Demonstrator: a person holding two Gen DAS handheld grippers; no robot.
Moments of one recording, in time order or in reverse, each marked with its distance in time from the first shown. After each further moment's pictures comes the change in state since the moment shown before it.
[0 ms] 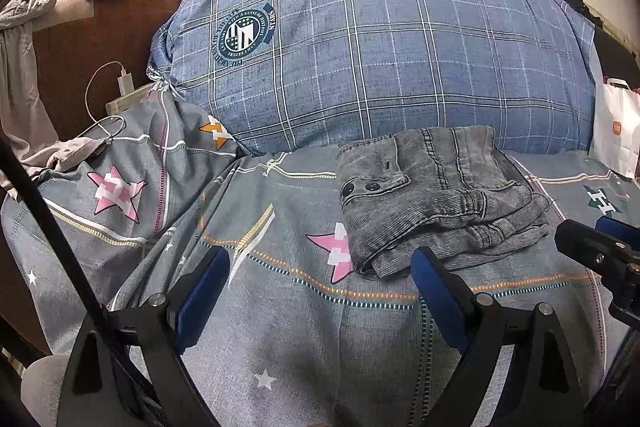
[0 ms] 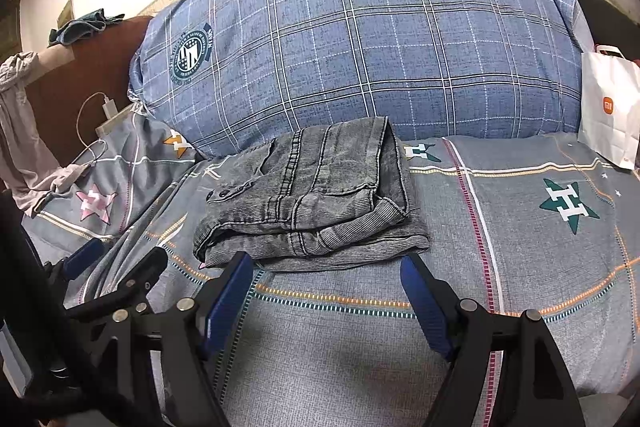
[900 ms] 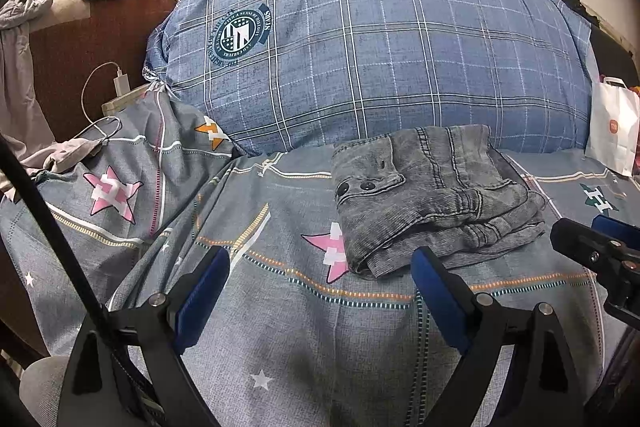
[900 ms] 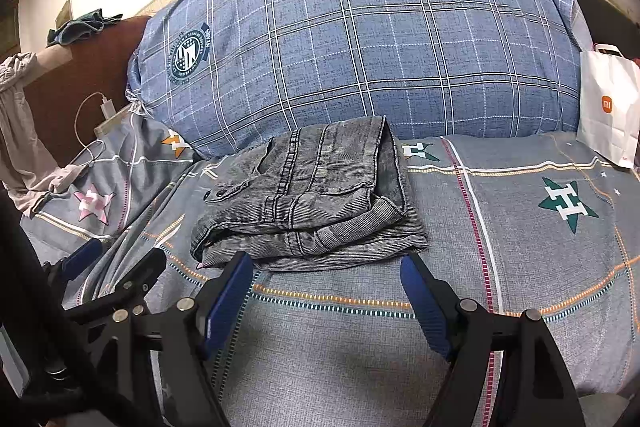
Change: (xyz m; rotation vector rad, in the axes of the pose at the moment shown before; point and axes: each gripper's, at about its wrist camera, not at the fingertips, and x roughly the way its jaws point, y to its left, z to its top) left arm 0.000 -0.001 0.000 0.006 0.000 -0.012; right arm 0.002 -0.002 0.000 0.001 0.003 -0.003
